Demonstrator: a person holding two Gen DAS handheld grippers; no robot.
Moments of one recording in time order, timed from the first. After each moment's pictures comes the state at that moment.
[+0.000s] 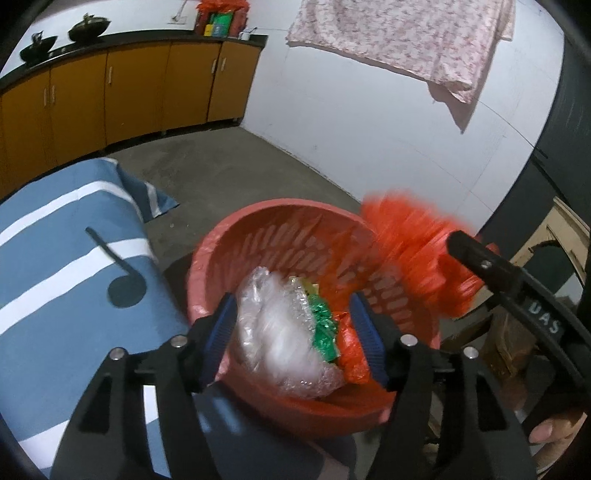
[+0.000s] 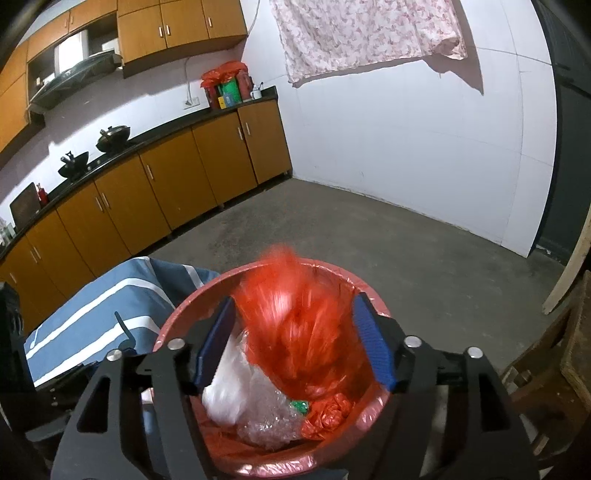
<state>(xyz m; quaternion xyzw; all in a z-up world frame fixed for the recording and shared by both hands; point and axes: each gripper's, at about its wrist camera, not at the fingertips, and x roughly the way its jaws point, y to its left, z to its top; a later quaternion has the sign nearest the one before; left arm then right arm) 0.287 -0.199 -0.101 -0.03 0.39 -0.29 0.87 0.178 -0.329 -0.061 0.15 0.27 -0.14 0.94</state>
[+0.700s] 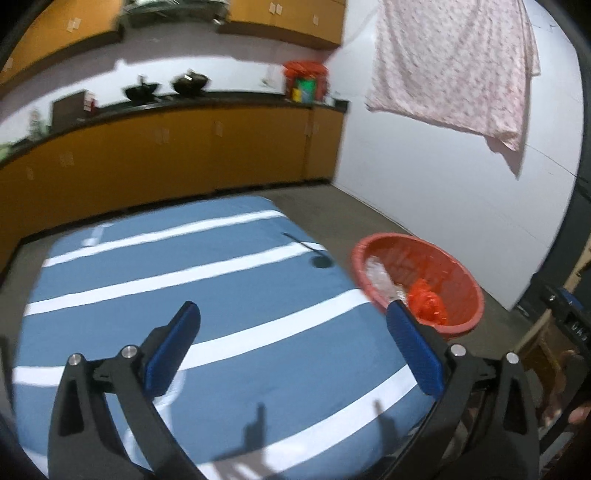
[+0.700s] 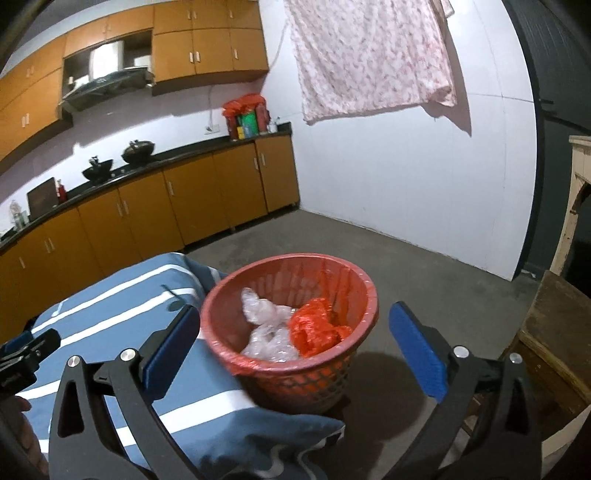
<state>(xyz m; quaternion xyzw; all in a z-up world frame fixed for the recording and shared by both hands) 0.119 -0.028 -0.036 -0.02 0.28 -0.10 0.96 0.050 -0.257 -0.031 0.11 0.20 -0.14 0.96</state>
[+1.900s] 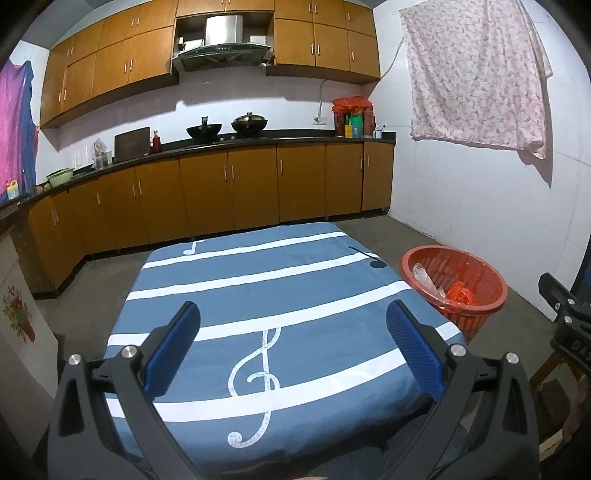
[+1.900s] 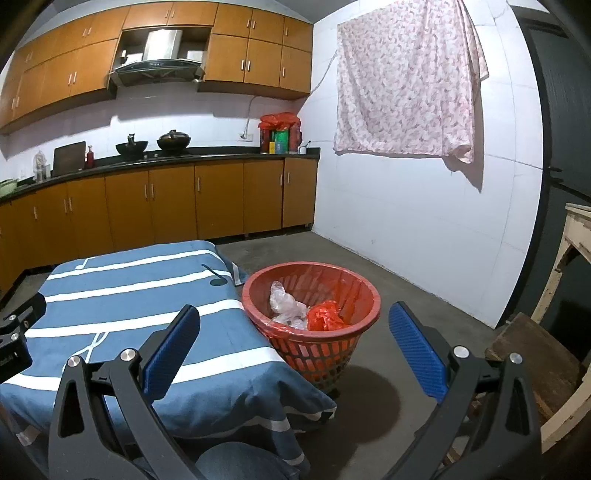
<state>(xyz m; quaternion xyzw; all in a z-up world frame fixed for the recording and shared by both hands) -0.008 0.000 -0.010 0.02 0.21 0.01 0.98 -0.034 -0.170 -0.018 0.00 0.17 -0.12 0.98</state>
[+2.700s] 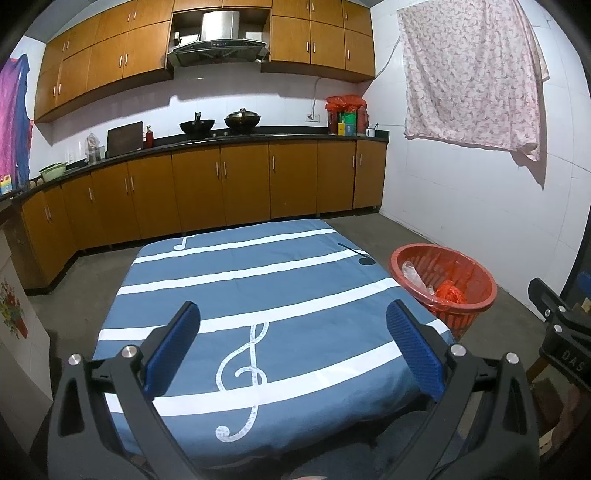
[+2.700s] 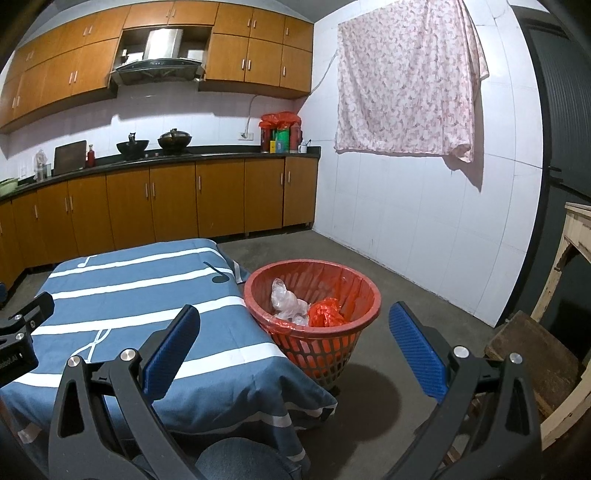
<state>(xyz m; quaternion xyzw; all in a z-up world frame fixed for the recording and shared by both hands) -0.009 -0.005 -0.016 0.00 0.22 -0.01 0.98 -0.039 -0.171 -0.016 0.00 0.17 -0.12 0.98</state>
